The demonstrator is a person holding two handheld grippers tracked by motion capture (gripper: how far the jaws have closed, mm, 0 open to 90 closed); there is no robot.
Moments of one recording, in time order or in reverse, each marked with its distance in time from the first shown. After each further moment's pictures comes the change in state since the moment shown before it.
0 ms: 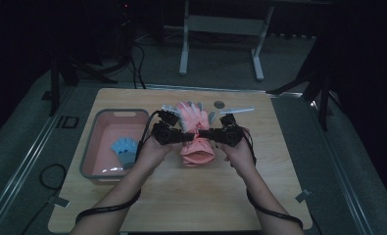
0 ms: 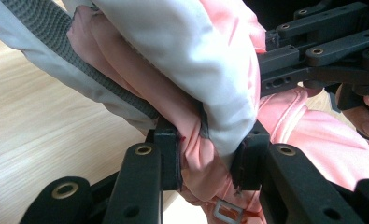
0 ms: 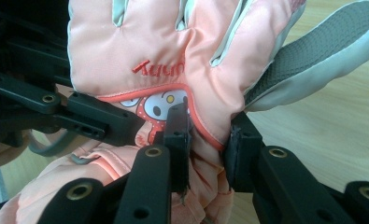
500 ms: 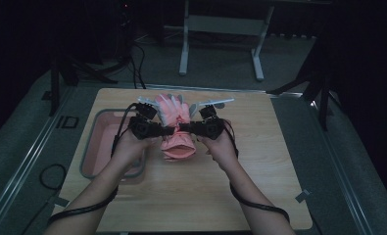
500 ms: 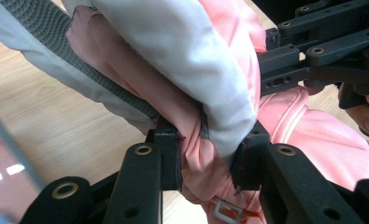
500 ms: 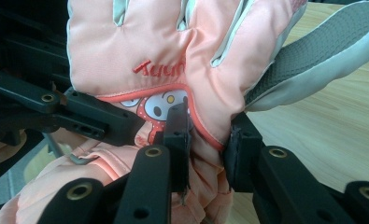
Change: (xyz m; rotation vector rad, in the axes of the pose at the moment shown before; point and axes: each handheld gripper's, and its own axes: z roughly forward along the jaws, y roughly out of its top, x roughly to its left) left arm 0.023 -0.003 -0.057 0.000 0.061 -0.016; right arm 0.045 0.032 0.027 -0.002 0.050 -0.036
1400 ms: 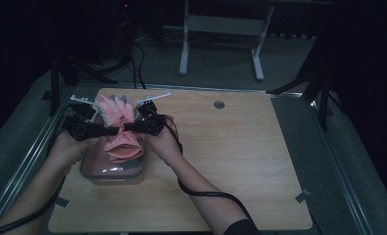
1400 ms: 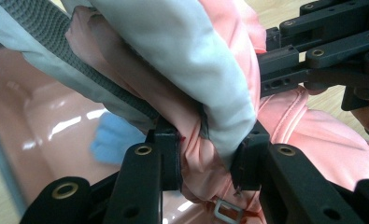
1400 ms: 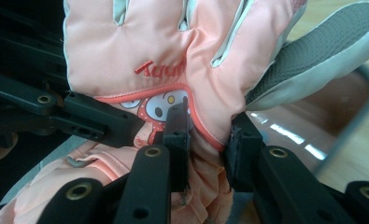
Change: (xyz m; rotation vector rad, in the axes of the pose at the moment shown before) left arm 0.094 -0.056 -0.095 0.038 0.124 -0.110; right arm 0.093 0.037 0.120 0.057 0.110 -0.039
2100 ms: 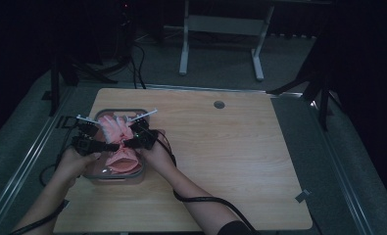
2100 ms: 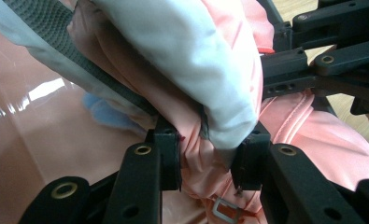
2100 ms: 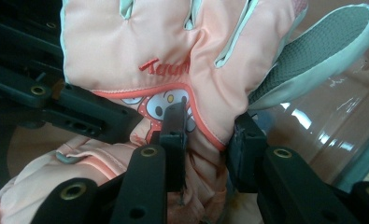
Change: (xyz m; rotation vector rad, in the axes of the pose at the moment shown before) left arm 0.040 -0.048 0.057 0.075 -0.070 -0.102; right arm -0.013 -0.042 0.059 0.143 -0.110 -0.024
